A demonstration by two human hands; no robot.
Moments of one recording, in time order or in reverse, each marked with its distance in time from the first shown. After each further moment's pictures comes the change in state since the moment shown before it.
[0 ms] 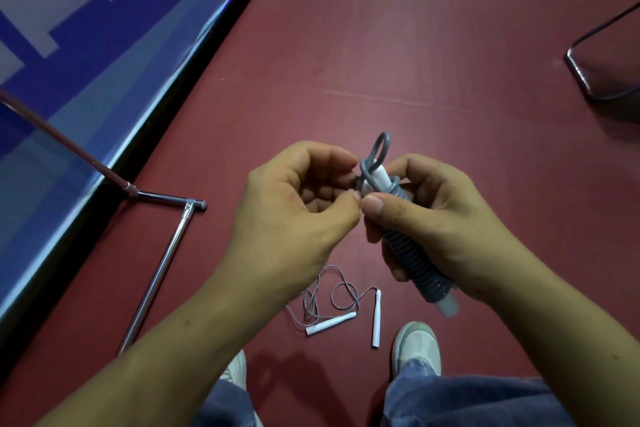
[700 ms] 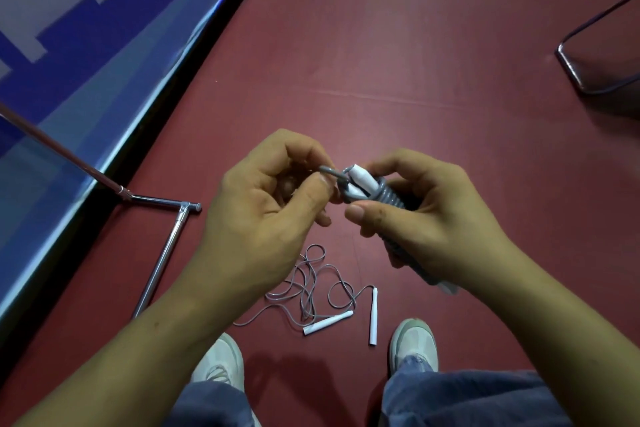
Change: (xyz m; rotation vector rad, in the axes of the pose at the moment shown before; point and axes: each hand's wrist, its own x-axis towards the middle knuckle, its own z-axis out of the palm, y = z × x) left_hand 0.002 -0.002 -0.013 0.053 -0.080 0.185; right_hand -0.004 -0.006 -0.001 -0.331 0.103 -0.106
